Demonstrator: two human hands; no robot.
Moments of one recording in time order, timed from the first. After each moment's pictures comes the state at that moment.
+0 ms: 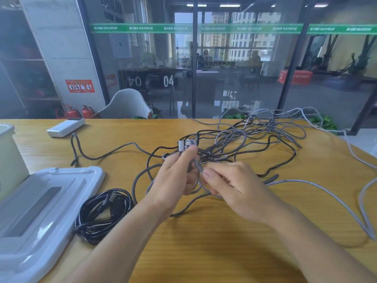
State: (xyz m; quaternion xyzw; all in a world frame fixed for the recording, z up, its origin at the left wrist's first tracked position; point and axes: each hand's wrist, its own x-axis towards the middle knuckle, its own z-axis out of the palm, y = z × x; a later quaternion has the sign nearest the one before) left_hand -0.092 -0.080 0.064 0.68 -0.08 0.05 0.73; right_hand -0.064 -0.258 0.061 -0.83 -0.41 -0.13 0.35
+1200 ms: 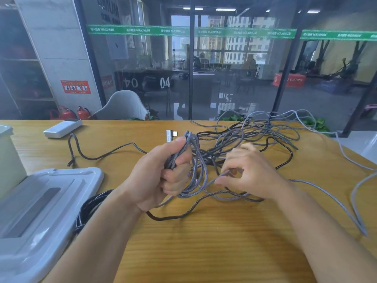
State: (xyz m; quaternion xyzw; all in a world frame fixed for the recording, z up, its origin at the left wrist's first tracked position) left_hand -0.104 -0.045 0.092 0.57 -0.19 -0.12 0.79; right_hand -0.001 -0.294 0.052 -0.87 -0.41 -0.20 0.20
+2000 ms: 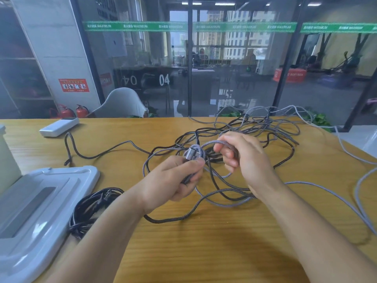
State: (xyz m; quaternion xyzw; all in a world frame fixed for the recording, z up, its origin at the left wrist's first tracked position) left_hand -0.096 -0.061 0.075 0.77 -0.21 -0.08 0.60; right_hand -0.039 -0.261 0.077 -0.70 -0.23 -0.05 0.68
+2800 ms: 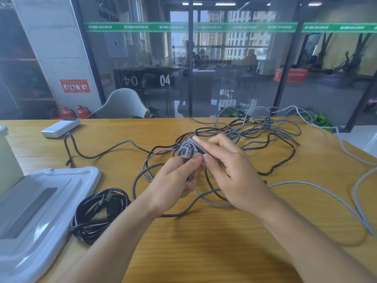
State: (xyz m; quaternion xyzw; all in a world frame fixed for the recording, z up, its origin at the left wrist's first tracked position) left_hand -0.093 -0.071 0.064 0.76 -0.17 0.00 0.62; right_hand -0.058 -0.249 0.064 -0.79 -0.39 -0.20 0.43
